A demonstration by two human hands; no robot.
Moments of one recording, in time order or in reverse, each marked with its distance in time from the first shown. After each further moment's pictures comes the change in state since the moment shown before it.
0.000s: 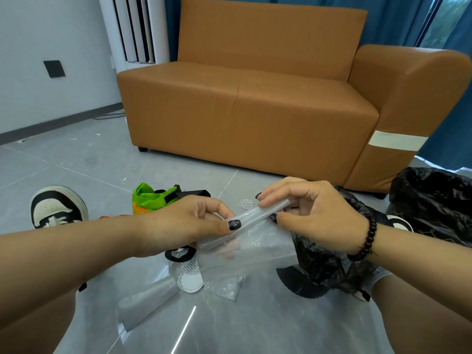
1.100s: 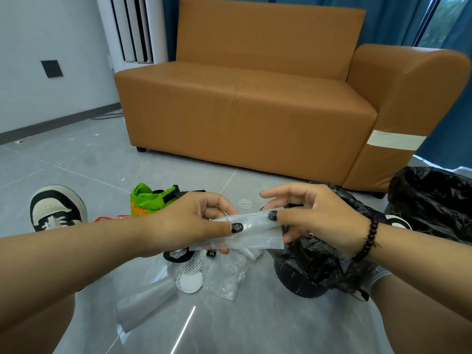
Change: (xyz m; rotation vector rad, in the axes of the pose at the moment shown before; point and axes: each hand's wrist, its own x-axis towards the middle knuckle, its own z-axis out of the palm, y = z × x) left_hand 0.007 -0.001 0.004 0.099 0.095 0.077; right_hand 0.000 0.000 -0.005 0.114 -0.028 0.287
